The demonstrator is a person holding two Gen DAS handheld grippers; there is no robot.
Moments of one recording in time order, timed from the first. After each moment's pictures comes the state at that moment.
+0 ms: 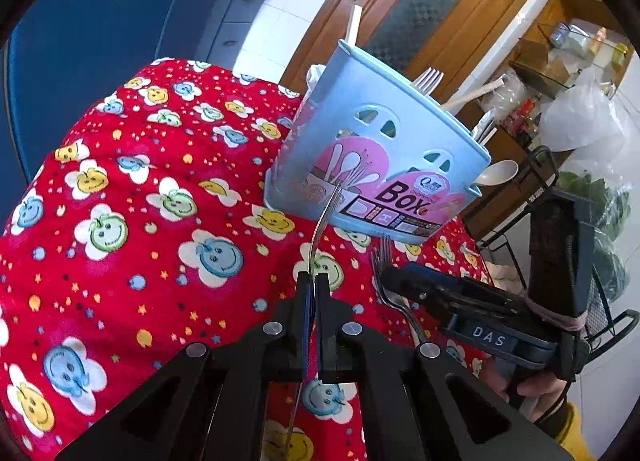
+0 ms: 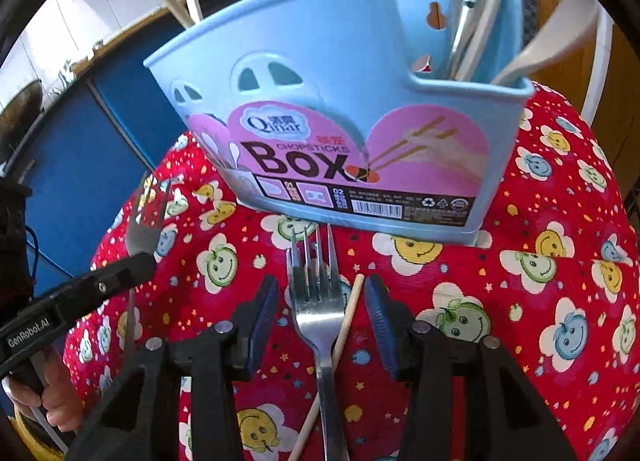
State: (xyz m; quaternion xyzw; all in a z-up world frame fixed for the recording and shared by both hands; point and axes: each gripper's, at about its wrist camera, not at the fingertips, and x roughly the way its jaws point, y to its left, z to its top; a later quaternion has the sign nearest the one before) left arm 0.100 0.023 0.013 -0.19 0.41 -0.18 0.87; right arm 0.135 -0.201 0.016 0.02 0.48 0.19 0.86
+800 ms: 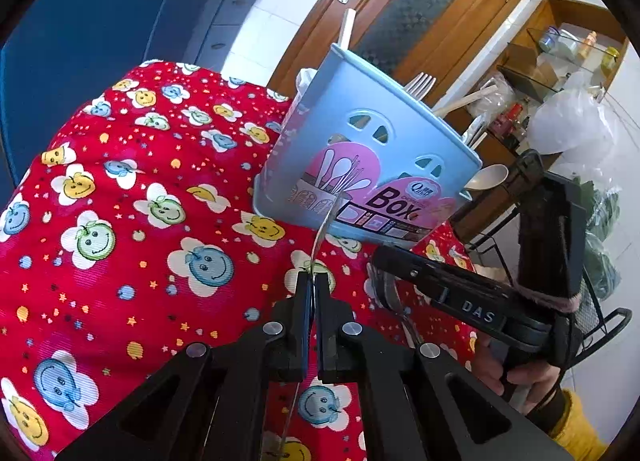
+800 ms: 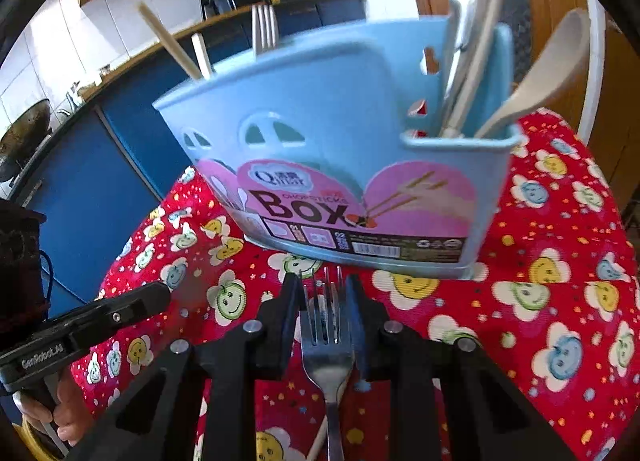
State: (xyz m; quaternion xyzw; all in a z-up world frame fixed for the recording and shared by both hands) left arm 0.101 0.024 0.010 -0.21 0.39 -0.20 0.87; right arm 0.129 -0.215 0.036 0.06 0.41 0.20 0.89
